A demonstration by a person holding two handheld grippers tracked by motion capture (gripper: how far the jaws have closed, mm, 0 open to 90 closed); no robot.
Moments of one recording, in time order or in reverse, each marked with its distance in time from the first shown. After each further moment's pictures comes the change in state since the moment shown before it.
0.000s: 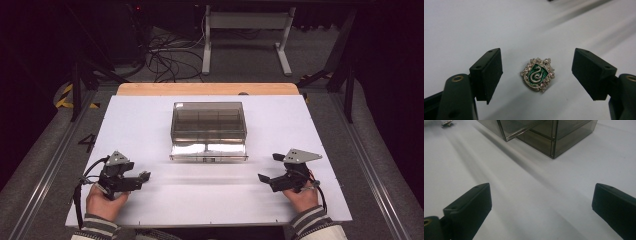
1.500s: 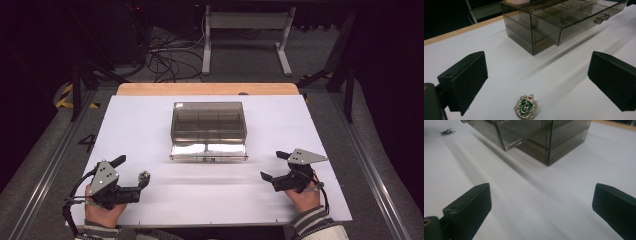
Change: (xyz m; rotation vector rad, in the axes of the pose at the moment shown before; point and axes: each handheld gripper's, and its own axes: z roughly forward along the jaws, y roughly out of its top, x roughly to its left) left arm -0.031 -0.012 -0.045 -0.417 0.038 0.187; right arm 0.000 0.001 -0.009 -0.045 -0.029 -0.001
